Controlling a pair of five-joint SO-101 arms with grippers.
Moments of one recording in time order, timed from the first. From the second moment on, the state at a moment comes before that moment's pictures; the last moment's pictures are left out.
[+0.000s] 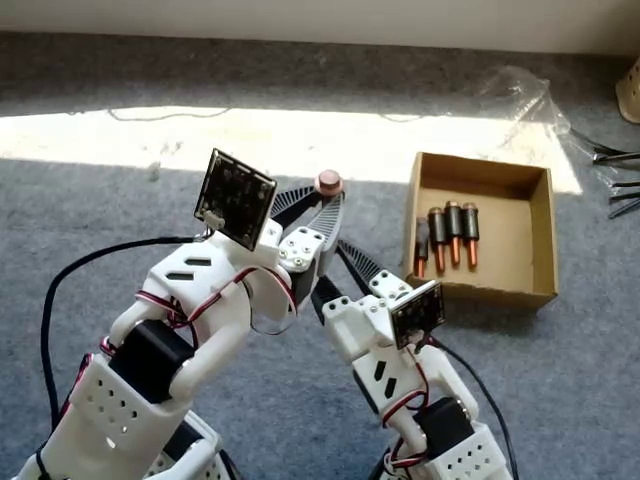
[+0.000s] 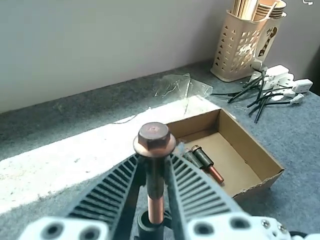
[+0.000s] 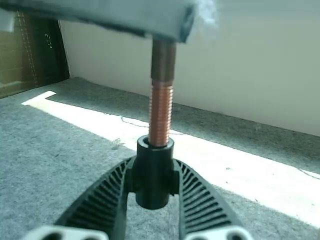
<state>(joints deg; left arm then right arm) 31.4 -59.0 37.8 46.0 10.6 -34.5 -104.5 95.6 17.0 0.7</state>
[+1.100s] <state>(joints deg) 30.6 -59.0 41.5 51.5 10.8 -34.4 -104.5 95.6 17.0 0.7</state>
